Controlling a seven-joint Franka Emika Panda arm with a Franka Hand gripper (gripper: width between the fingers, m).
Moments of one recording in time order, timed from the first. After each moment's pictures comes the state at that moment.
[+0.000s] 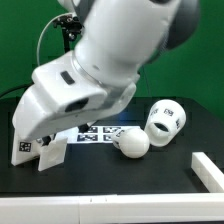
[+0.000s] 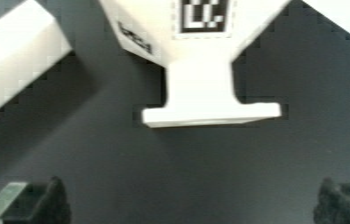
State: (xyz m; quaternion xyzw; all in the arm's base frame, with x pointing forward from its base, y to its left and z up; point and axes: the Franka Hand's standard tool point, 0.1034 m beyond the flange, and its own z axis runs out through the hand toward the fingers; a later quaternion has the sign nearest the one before) arm 0.543 -0.083 0.060 0.87 0.33 -0.33 0.13
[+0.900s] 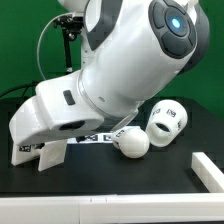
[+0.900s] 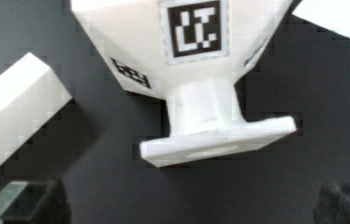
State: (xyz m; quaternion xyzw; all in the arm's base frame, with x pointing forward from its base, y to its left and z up) arm 0.531 -0.095 0.053 0.87 0.27 -0.38 0.16
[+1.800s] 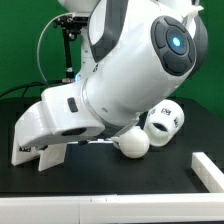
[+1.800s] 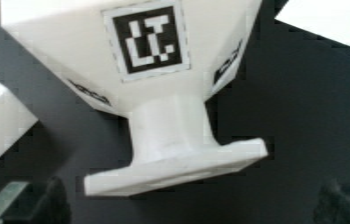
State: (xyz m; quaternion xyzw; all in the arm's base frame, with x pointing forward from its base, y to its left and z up) arm 0.513 -0.092 0.042 0.87 0.24 -0.39 0.17
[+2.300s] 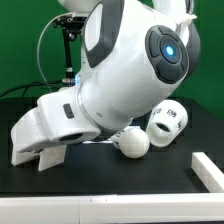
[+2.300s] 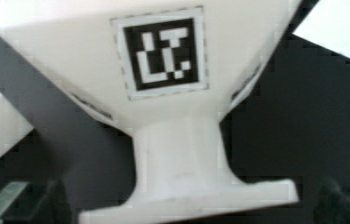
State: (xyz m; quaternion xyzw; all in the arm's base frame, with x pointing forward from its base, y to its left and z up) arm 0.501 -0.104 0.034 0.86 0.28 -0.40 0.17
